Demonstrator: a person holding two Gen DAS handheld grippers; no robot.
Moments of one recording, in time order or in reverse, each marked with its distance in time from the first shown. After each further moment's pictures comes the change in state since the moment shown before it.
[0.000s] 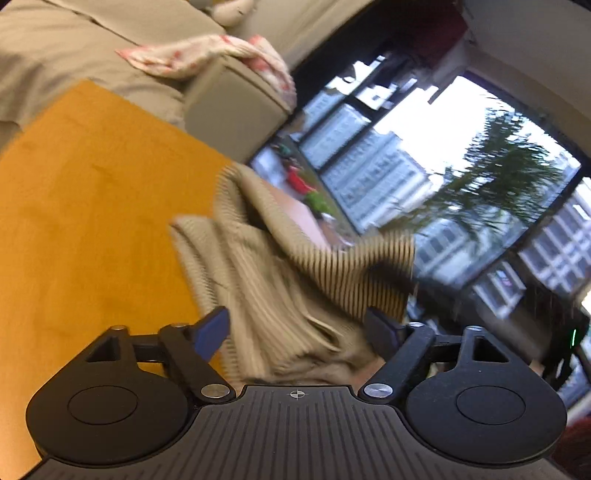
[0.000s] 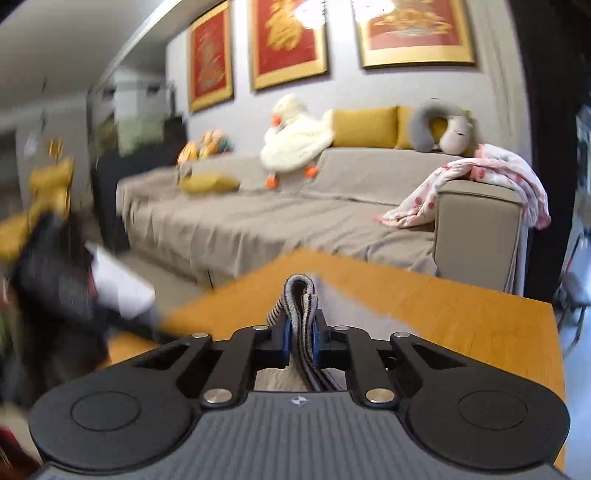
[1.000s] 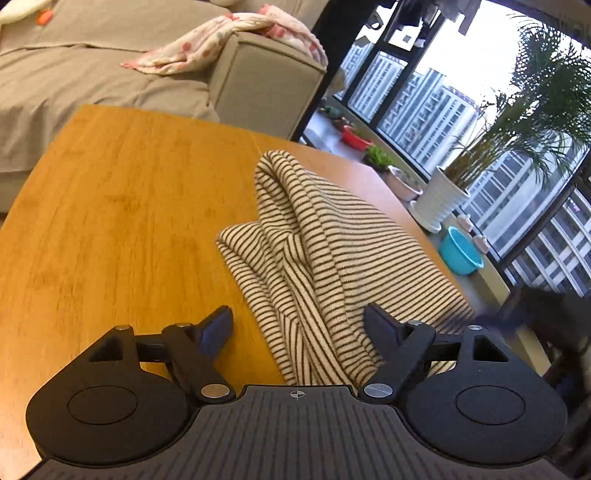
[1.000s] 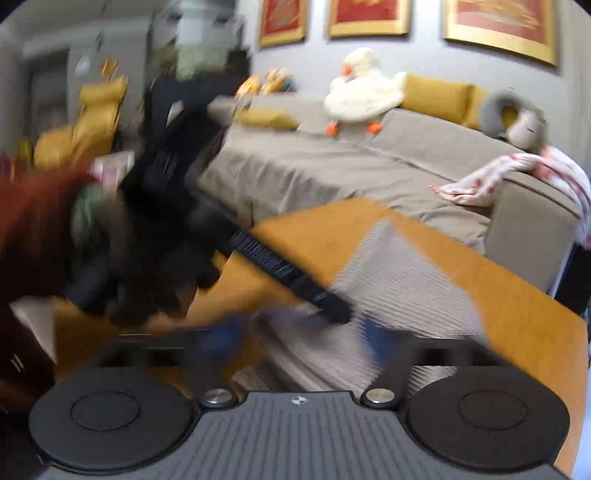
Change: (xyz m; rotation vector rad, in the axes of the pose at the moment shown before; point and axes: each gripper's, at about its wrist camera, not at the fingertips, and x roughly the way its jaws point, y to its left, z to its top) left arm 0.036 0.012 0.039 0.193 0.112 0.324; right arm -0.005 0.038 -0.032 -0.196 0.177 0.099
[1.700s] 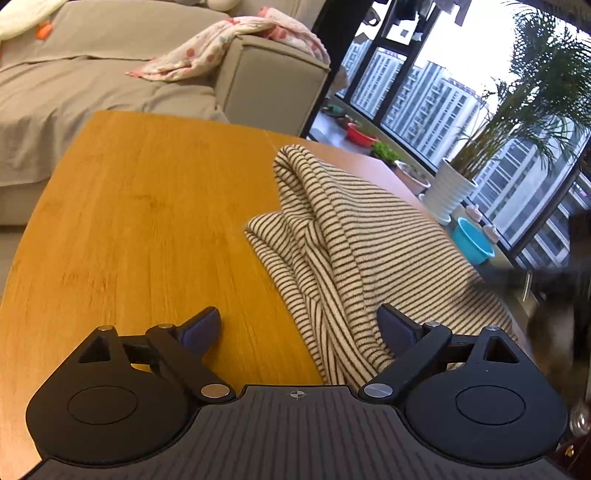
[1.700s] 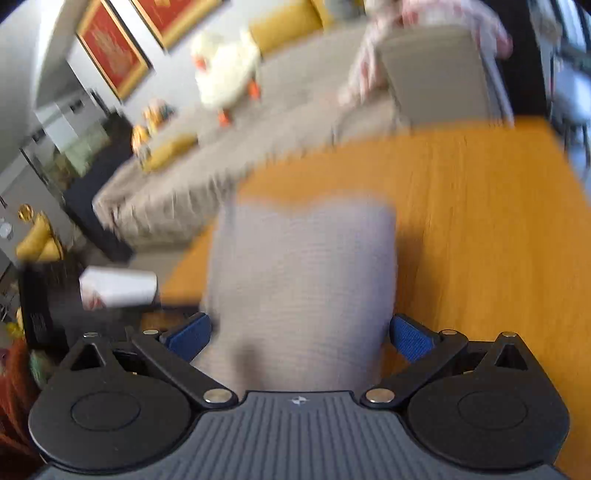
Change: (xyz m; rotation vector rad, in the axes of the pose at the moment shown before) left arm -0.016 0.002 -0.022 0.038 0.003 0.023; right arm 0.023 -0.110 -0.012 0.617 0.076 -0.027
